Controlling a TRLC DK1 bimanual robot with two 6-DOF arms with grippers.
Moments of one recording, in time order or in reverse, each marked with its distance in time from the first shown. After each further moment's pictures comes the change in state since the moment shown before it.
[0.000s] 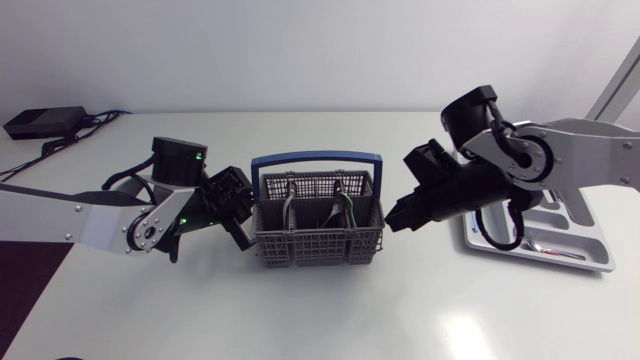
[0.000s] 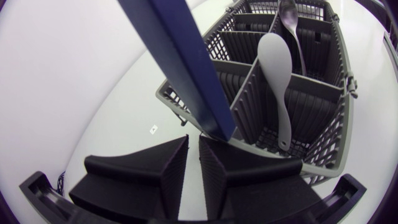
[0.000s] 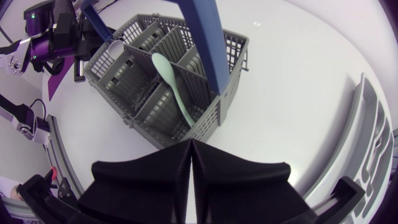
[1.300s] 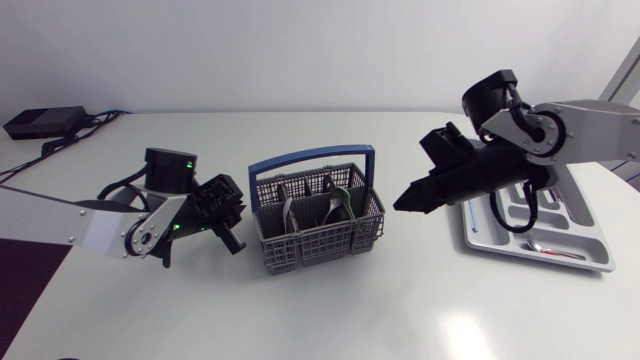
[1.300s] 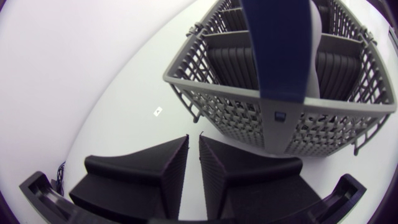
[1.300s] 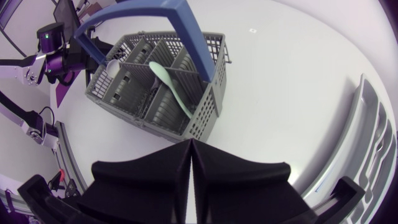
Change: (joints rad) left arm 0.069 0.040 -0.045 0.071 0.005 0.027; right arm -0.105 0.045 0.082 -0.063 -0.113 -0.067
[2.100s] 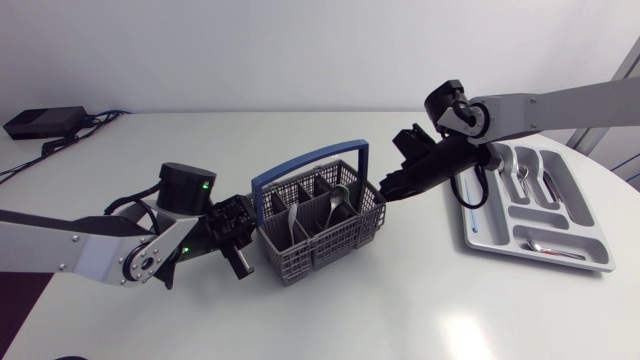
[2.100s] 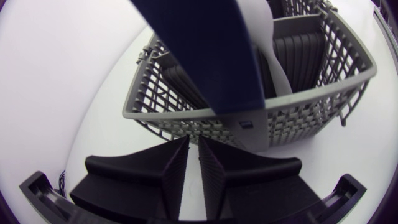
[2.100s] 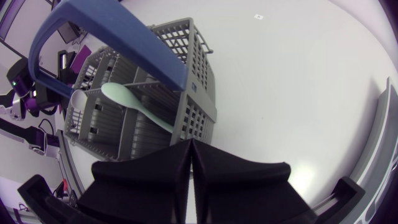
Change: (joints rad) left arm -0.138 -0.075 -0.063 -0.072 -0.082 0.000; right arm -0.013 0.335 0.245 -0.034 -0.071 -0.015
